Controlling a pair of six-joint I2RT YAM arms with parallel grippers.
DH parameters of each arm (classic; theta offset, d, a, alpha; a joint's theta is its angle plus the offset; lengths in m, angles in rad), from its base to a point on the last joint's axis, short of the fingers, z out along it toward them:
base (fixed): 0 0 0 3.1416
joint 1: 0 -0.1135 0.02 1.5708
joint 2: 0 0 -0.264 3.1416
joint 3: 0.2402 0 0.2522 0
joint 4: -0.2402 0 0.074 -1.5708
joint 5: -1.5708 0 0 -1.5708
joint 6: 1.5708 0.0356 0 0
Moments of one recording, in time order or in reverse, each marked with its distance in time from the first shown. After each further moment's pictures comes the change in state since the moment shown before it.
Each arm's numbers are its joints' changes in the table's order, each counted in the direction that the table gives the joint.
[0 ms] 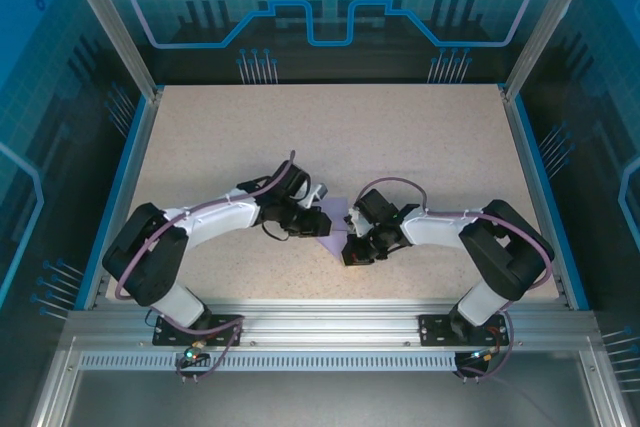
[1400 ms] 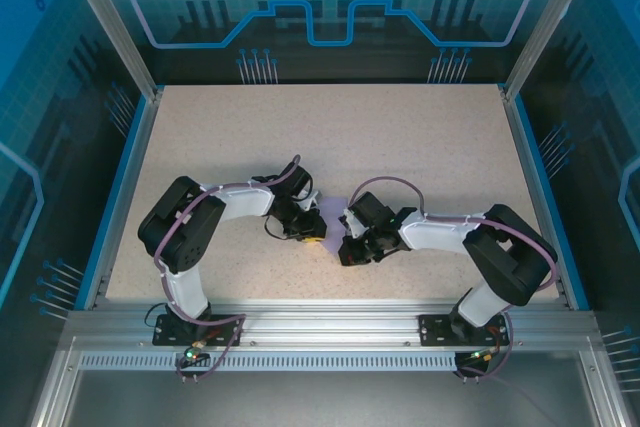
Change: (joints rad) left arm -0.080 0.254 0.062 -0.023 -0.009 -0.003; right arm -0.063 -0.036 0.006 0.023 -0.093 -0.004
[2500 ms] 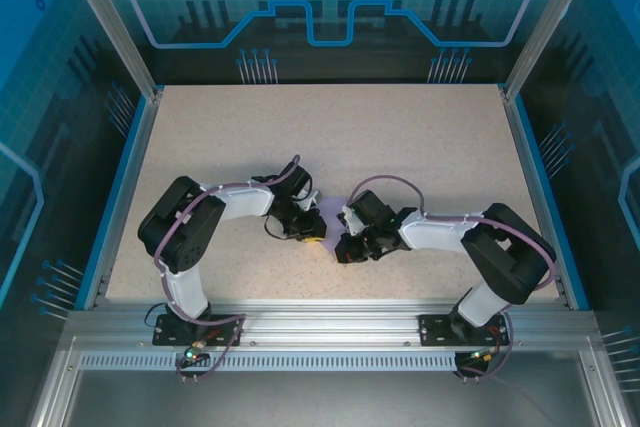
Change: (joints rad) left arm -0.003 0.000 -0.001 0.003 -0.007 0.000; right arm 0.006 0.014 -0.006 0.078 0.043 0.011
